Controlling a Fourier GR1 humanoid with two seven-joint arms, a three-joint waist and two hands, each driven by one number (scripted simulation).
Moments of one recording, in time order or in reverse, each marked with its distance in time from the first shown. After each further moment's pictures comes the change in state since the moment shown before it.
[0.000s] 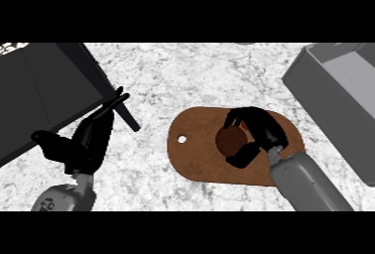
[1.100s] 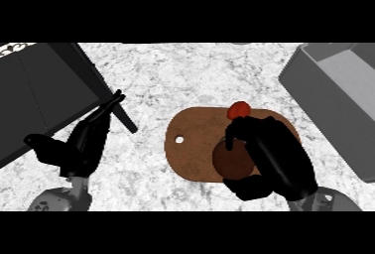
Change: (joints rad) left arm 0.024 0.009 0.015 -0.014 0.012 -0.028 -0.003; right arm 0.087 -0.129 0.144 -0.569 0.308 0.016 0.067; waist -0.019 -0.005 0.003
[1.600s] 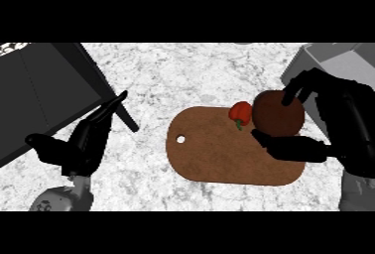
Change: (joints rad) left arm -0.008 -0.009 -0.002 0.002 -0.003 -0.001 -0.006; right arm -0.077 -0.011 -0.323 -0.104 -0.051 -0.001 0.169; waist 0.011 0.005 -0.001
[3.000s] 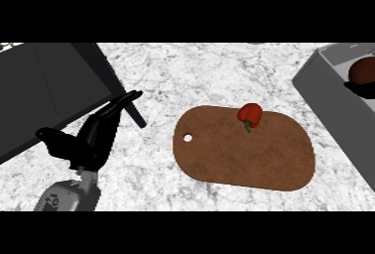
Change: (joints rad) left arm -0.048 -0.018 -0.022 0.016 -0.005 -0.017 0.010; right arm -0.181 -0.303 -0.338 0.936 0.088 -0.122 -0.495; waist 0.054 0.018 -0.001
